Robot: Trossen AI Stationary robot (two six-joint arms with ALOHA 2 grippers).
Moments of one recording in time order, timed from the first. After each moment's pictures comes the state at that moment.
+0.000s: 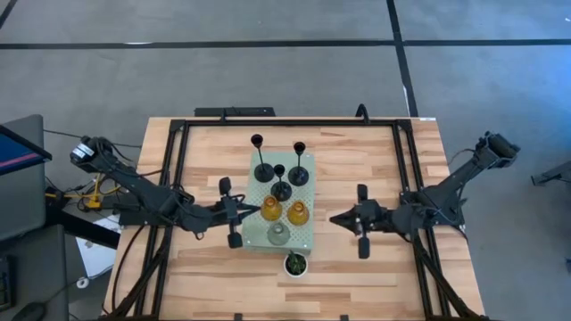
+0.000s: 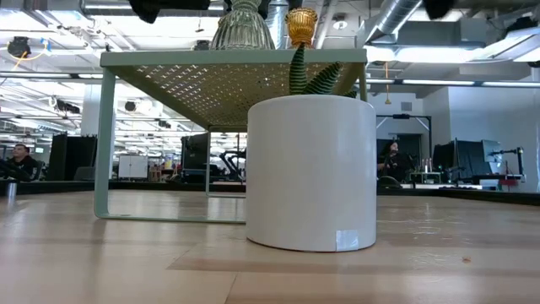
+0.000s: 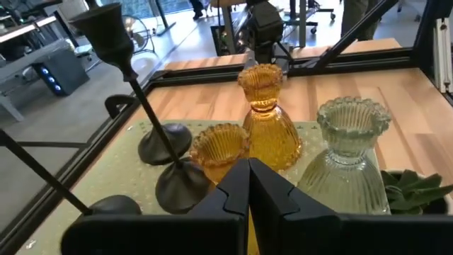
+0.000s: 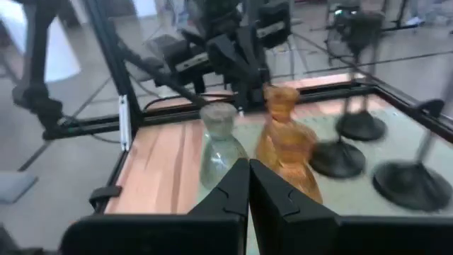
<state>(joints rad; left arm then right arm) -0.56 0.99 0.75 0.02 -0.77 -0.04 0.63 1.08 0.70 0.13 0.68 0.30</state>
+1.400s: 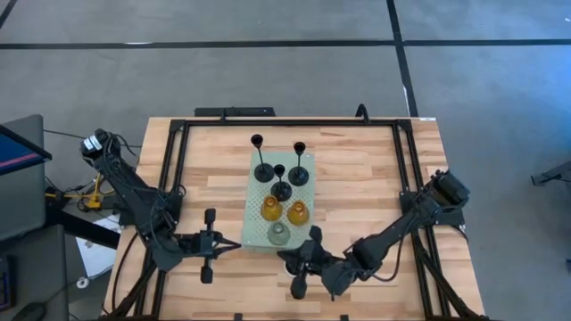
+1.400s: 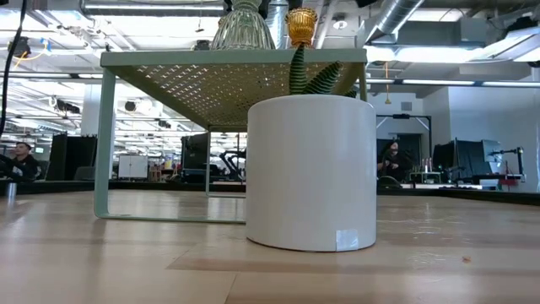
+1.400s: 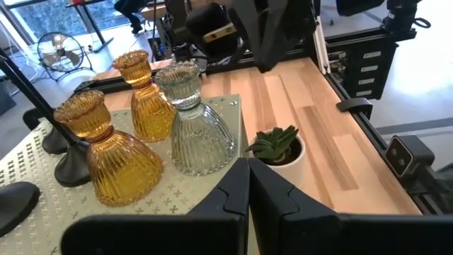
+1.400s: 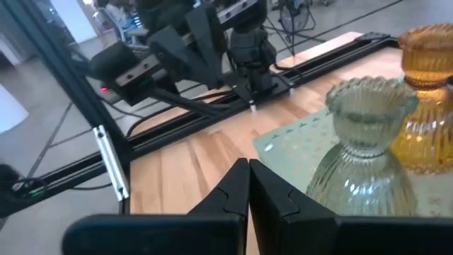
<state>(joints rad) -0.93 0.99 0.69 0.02 -0.89 -0.14 0.64 1.87 1.30 0.18 0.86 0.61</state>
